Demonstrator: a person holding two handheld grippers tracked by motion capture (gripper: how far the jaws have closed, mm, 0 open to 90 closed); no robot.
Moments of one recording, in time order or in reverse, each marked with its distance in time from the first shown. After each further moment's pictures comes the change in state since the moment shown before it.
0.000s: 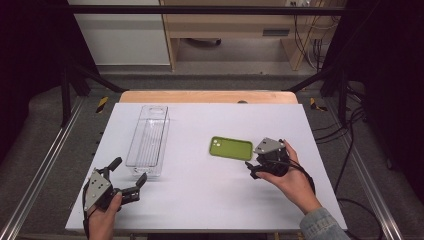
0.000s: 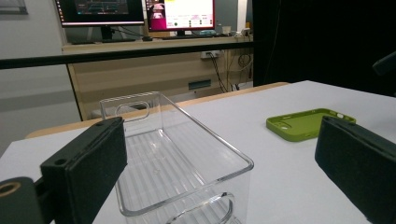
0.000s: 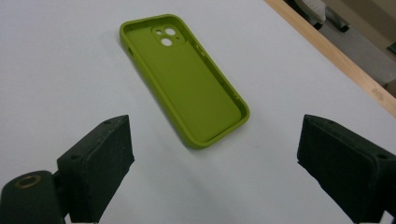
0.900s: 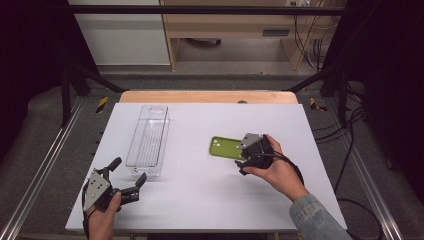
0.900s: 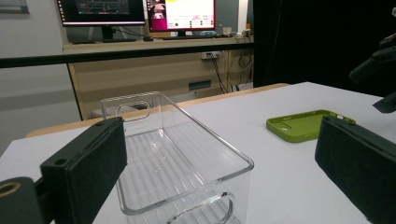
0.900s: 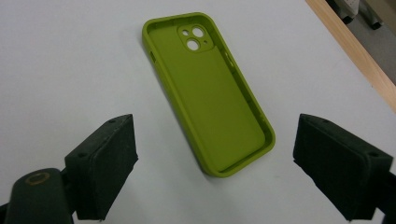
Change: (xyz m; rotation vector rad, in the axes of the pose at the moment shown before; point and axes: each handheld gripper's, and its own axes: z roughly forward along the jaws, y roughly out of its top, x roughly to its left) left arm 0.001 0.000 -0.001 -0.001 0.005 -0.006; right arm 0.010 0.033 0.027 0.098 0.070 -0.113
